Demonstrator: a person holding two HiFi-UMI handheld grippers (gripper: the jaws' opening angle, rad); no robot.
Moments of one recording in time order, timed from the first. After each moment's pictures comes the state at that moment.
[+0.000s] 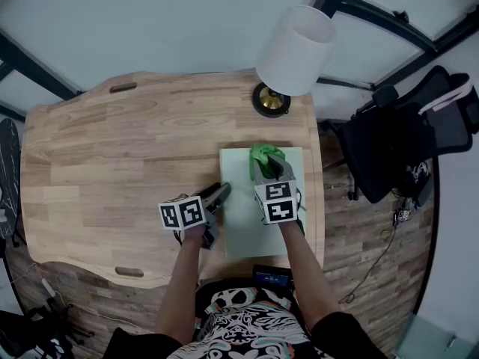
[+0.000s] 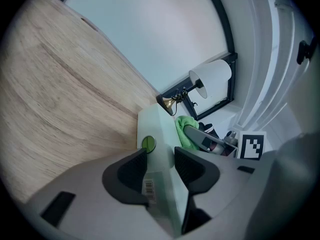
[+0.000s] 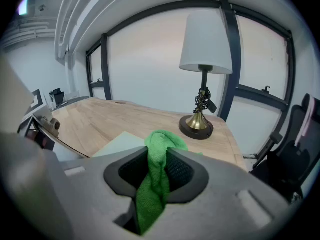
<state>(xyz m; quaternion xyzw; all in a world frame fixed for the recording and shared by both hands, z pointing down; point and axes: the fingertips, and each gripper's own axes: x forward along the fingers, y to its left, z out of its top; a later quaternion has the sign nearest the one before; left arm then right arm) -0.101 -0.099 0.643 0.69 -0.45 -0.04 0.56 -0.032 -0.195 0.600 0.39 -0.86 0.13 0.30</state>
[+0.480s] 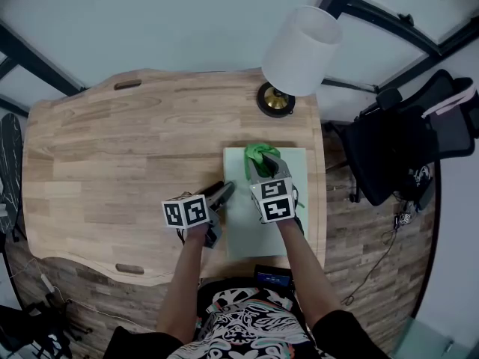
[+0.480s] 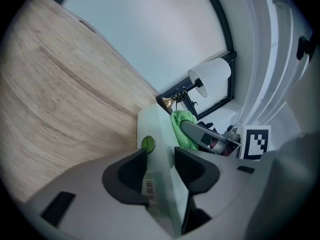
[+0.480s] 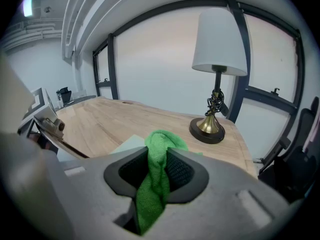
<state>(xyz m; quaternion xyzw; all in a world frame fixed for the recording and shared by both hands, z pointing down) -0.105 -0.103 0.641 0.70 -0.47 -0.03 0.55 -0.055 -0.191 0.601 0.35 -0.88 0.12 0.30</state>
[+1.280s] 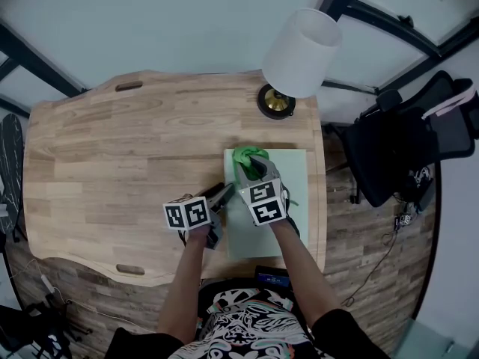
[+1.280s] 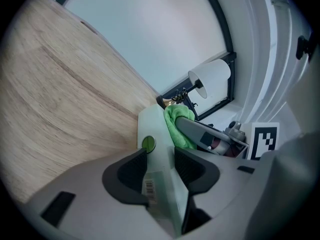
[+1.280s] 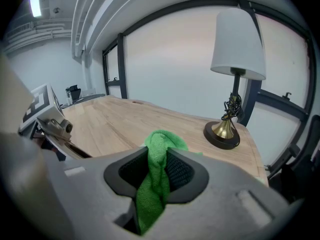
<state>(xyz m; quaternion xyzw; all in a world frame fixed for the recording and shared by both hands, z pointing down) -0.106 -0.102 0.642 0.70 -0.47 -0.03 0.54 -0.092 -0.172 0.595 0.30 -0.90 0.11 0.30</state>
